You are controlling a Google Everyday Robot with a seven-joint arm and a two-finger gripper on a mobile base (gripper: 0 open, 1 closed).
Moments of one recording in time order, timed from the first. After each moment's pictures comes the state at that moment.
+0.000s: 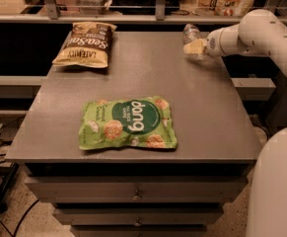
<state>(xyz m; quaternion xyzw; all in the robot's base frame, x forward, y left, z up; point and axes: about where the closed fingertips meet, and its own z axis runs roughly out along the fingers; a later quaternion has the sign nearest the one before) 0.827 -0.195 0.854 -0.16 0.86 0.14 0.47</state>
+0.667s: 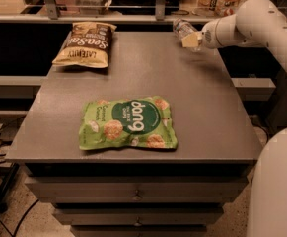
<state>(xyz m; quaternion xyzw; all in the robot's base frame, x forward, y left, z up) 0.825 -0.168 0.885 -0.22 0.84 0.13 0.48</state>
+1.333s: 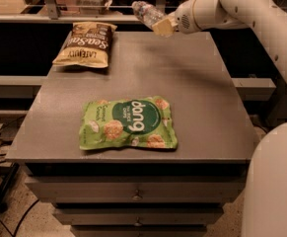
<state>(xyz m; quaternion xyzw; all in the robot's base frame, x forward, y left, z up) 0.793 -0.056 0.946 -0.38 0.76 0.19 0.49</state>
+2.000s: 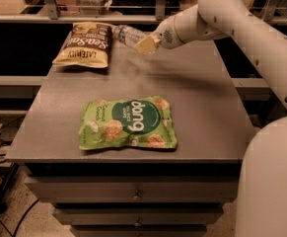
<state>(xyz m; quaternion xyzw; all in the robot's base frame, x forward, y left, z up) 0.761 0.002 0.900 -0.42 0.77 0.24 0.42</state>
